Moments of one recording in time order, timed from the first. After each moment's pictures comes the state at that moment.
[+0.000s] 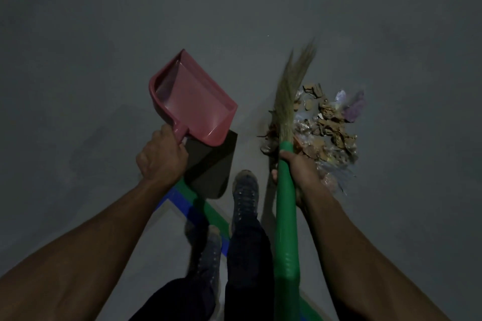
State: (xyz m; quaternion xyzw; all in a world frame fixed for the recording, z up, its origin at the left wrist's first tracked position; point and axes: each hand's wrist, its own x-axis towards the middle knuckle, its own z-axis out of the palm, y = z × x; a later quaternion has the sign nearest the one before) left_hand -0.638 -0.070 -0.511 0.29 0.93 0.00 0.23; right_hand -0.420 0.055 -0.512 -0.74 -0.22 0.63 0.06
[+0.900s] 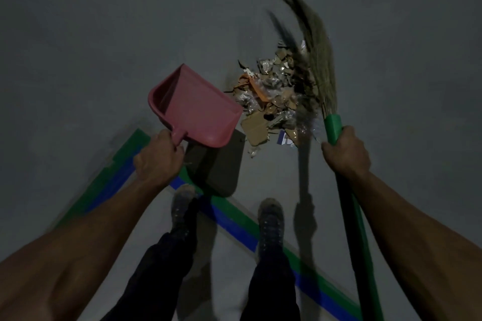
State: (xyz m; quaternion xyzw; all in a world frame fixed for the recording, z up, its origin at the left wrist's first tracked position) left_hand -0.487 -0.135 -0.520 0.36 0.89 -0.02 0.28; right_hand -0.178 0.043 -0.509 -0.72 -0.62 0.26 -0.15
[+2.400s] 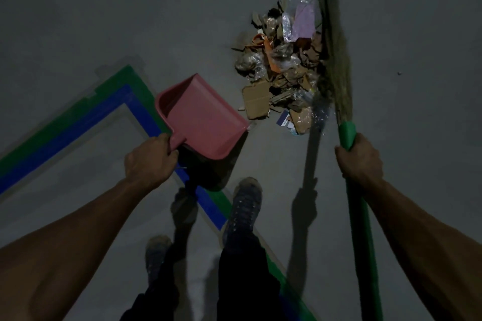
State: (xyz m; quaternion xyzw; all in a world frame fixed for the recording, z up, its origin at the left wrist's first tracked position) left_hand -0.381 -0.209 -0.592 0.30 0.90 -0.06 0.32; right_hand -0.091 0.071 -0.595 -0.67 -0.66 0.28 -0.21
